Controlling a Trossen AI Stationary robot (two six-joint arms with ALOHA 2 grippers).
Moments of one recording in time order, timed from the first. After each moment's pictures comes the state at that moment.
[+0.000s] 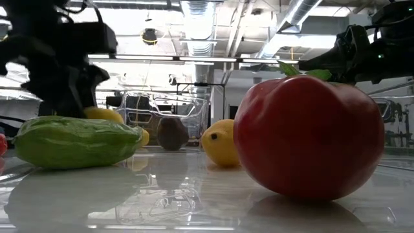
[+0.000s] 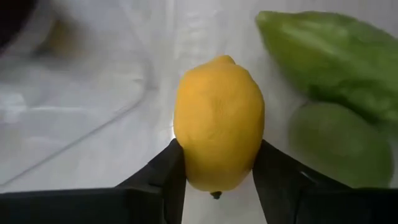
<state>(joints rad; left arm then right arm) -0.42 1.36 0.72 -0.54 -0.33 -0.43 -0.13 0.66 0.02 0.62 0.14 0.29</state>
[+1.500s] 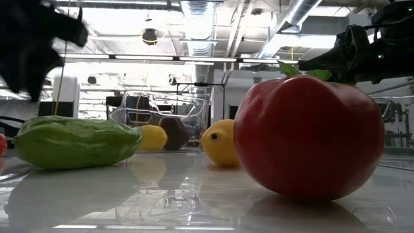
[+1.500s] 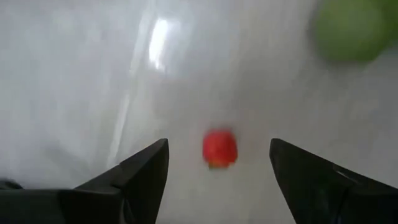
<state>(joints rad) -0.41 1.18 0.81 -1.08 -0.07 -0.79 -0.13 0.66 0.02 0.62 0.14 0.29</state>
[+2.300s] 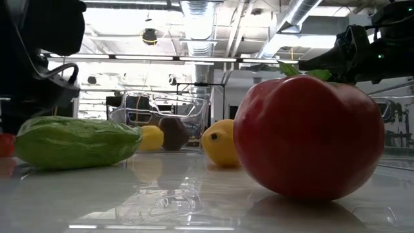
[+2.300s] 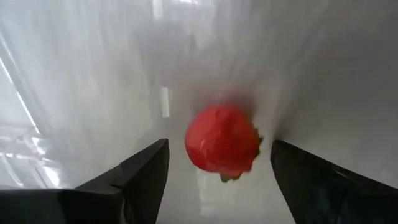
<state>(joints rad) -0.43 1.56 0.77 -1.00 -0.03 -0.55 -0.13 0.66 0.02 0.62 0.14 0.29</state>
